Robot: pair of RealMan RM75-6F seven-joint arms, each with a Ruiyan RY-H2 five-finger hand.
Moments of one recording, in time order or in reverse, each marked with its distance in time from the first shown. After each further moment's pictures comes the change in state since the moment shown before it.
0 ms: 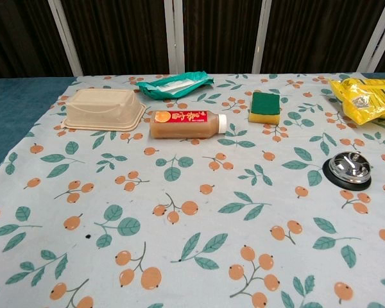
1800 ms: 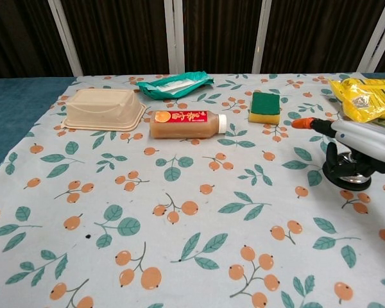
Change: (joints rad) left arm -0.005 0.003 -0.027 -0.007 -0.079 -0.026 0.011; right arm 0.365 -0.396 0.101 0.210 0.139 -0.436 0.039
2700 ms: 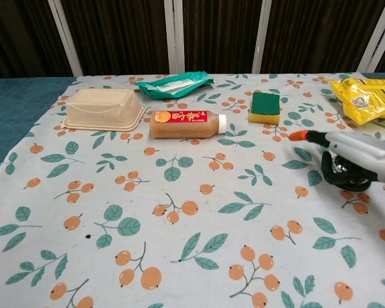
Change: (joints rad) left arm -0.005 -0.006 0.003 -0.006 -0.011 -0.008 0.022; right arm 0.035 -0.071 -0.030 0.183 -0.045 0.050 0.098
